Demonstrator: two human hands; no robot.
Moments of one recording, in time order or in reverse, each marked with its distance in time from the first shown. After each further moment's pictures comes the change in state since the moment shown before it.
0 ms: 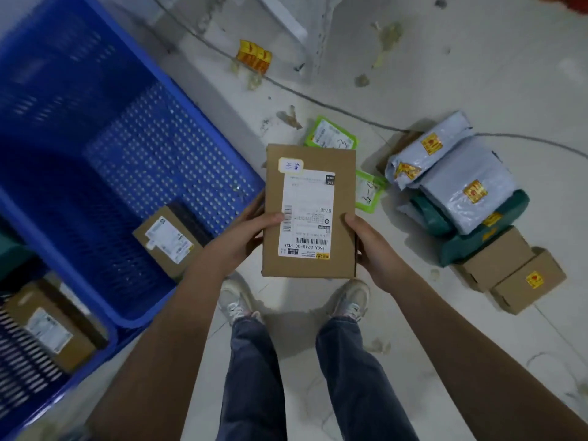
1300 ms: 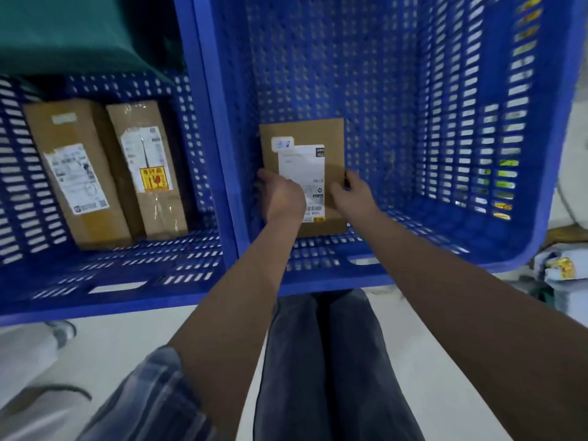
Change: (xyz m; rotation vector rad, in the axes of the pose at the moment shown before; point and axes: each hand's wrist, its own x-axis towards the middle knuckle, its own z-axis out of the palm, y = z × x) left_hand 0.050 -0.132 -0.309 0.138 0.931 -0.319; right_hand 0.196 0.074 0.387 -0.929 -0.029 -0.029
